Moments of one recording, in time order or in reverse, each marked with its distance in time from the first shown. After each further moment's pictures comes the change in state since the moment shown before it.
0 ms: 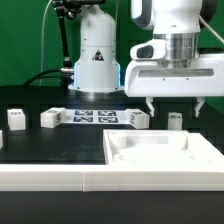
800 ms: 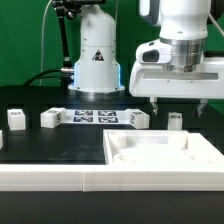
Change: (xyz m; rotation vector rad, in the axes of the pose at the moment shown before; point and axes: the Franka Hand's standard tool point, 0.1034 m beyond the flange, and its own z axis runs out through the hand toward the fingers) arm -0.012 -0.004 -0.001 -0.038 -0.181 -0.044
